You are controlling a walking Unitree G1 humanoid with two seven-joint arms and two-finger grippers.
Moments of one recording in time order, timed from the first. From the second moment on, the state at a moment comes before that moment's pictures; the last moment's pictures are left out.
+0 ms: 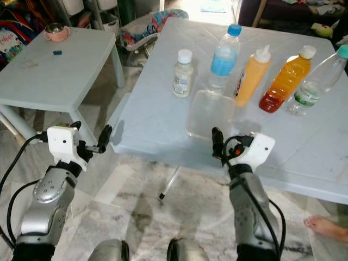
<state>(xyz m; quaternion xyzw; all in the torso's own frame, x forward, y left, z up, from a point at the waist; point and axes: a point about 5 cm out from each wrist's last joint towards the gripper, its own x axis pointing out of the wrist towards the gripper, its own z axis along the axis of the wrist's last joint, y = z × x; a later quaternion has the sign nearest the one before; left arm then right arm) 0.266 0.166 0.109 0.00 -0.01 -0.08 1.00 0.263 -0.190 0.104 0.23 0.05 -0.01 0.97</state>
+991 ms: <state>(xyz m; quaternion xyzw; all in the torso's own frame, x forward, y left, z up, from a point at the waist) 0.266 0.166 0.109 0.00 -0.01 -0.08 1.00 0.267 -0.196 0.116 0.23 0.02 0.01 0.97</state>
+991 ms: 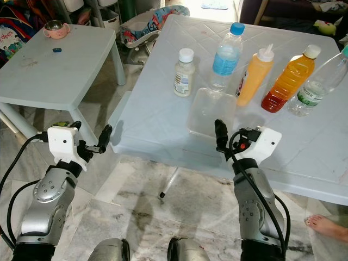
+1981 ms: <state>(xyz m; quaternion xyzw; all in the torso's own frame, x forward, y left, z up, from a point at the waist) 0.266 0.166 0.109 0.00 -0.01 -0.09 1.00 0.280 -0.201 0.111 0.27 0.02 0.01 0.96</state>
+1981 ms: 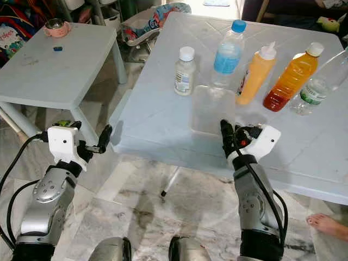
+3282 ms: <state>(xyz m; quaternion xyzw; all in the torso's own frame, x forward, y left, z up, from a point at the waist) 0.267 0.165 0.091 -0.02 0.02 -0.07 1.00 0.274 -0.171 0.134 0.22 -0.01 0.04 0.97</state>
